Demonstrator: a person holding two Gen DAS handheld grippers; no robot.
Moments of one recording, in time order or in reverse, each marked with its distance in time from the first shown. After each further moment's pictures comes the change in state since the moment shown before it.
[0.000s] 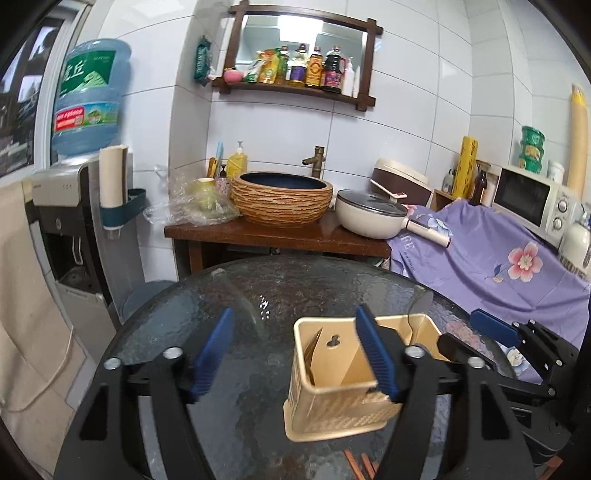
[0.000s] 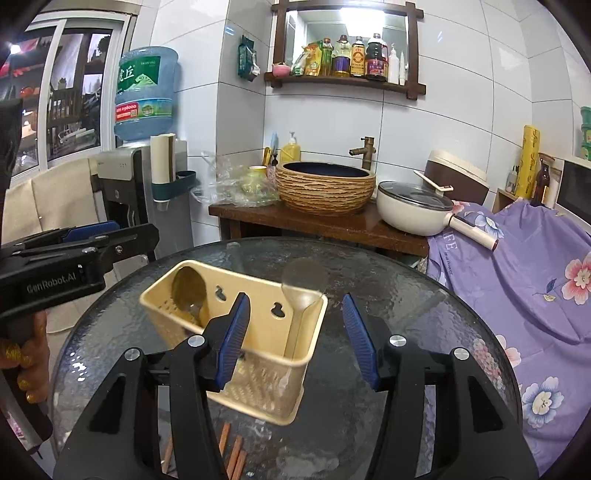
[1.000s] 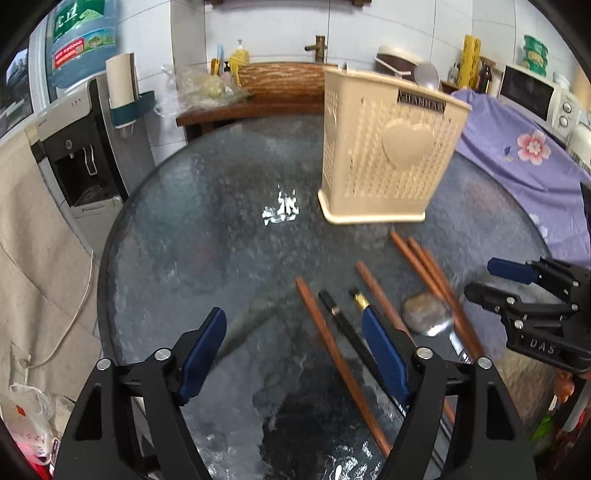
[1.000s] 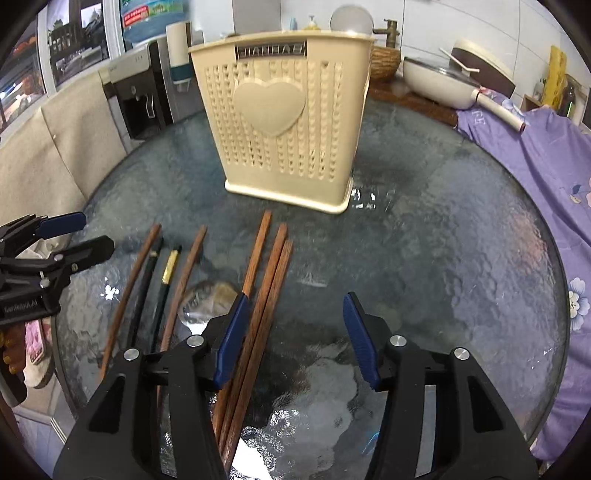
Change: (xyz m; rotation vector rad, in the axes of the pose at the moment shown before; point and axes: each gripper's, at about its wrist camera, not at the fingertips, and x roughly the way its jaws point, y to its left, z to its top) left arm -0.033 0.030 -0.154 0.099 0.392 0.055; right arm -0.009 0.030 -0.149 0.025 0.436 0.085
